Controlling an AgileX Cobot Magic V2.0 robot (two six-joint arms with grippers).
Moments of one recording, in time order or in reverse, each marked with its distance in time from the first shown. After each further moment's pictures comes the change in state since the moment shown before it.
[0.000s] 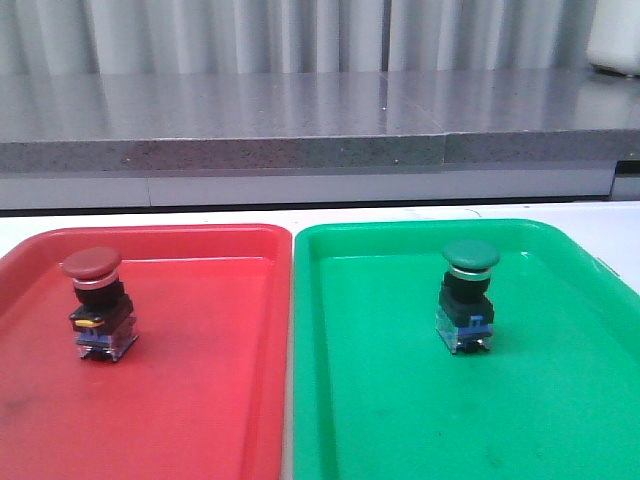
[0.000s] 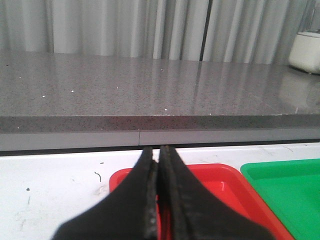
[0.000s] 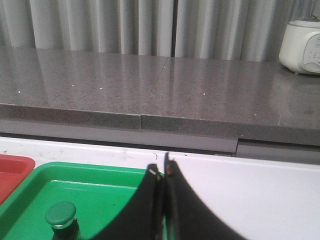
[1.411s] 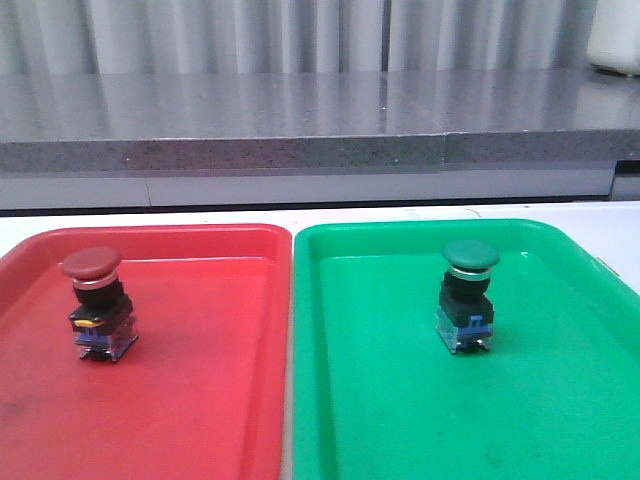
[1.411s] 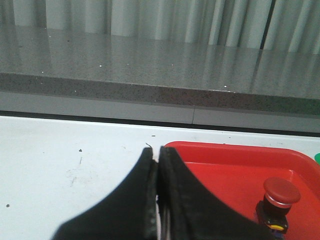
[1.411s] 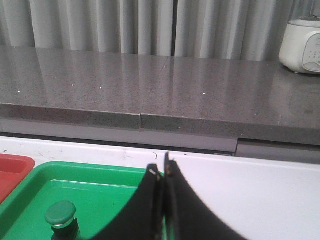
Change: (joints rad) left arm 0.181 -0.019 0.281 -0.004 -0.241 0.000; right arm 0.000 0.000 0.000 -0.001 -0.002 0.000
